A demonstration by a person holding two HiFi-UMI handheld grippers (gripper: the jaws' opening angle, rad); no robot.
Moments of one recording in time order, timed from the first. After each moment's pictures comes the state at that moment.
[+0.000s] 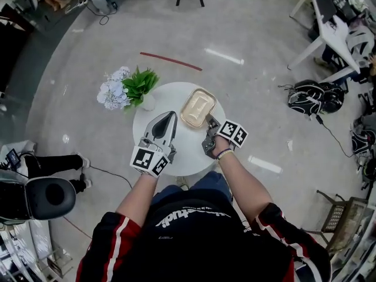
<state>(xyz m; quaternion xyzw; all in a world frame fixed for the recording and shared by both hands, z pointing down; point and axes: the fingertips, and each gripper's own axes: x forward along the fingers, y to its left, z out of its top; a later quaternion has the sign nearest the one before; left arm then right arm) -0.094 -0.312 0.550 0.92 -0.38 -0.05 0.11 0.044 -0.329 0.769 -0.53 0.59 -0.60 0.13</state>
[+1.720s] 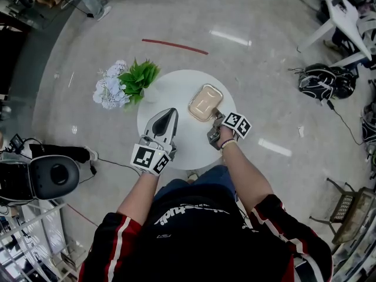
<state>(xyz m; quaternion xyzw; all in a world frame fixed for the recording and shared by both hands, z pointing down) -0.106 -0.329 0.598 0.92 -0.37 0.01 0.12 0.047 -0.333 0.874 -0.56 0.50 -0.65 0.12</state>
